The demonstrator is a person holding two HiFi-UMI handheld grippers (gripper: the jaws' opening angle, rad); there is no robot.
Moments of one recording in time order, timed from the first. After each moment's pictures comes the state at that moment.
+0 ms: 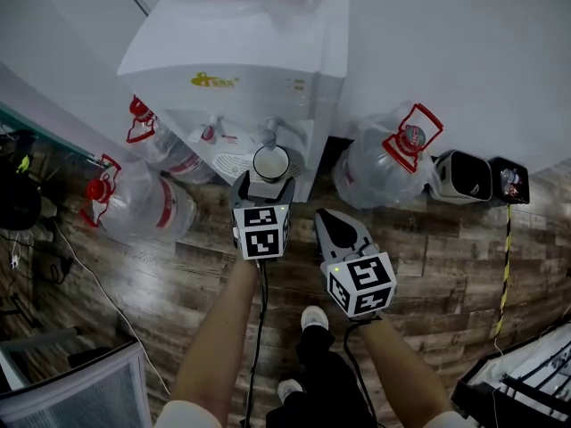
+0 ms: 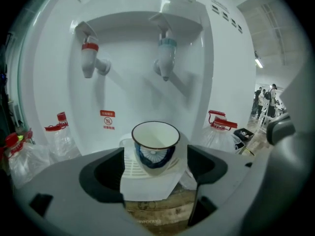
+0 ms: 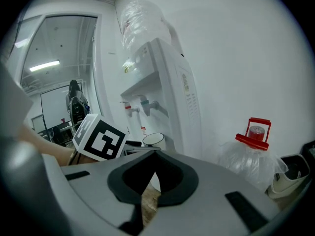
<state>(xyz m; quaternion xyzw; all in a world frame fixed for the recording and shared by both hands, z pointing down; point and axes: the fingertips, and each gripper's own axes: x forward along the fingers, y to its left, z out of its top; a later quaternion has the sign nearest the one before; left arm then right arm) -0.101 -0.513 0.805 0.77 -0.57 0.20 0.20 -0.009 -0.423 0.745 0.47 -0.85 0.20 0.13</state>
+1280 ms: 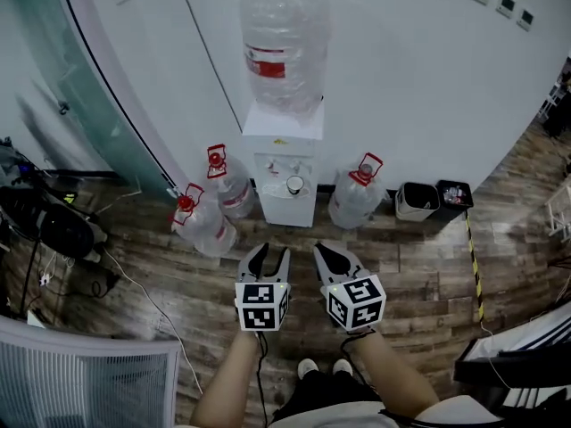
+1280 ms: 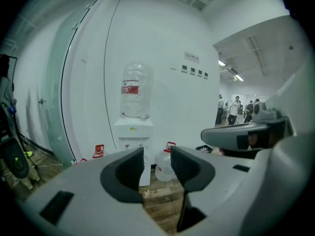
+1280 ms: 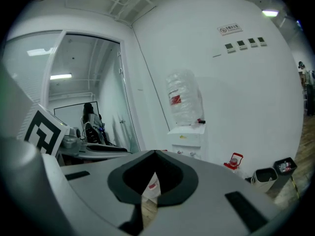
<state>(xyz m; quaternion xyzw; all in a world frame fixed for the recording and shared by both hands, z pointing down) -0.152 -0.097 0.366 0.82 -0.54 0.15 0.15 -0.067 -0.088 0.352 0.48 -0.86 0.17 0.07</state>
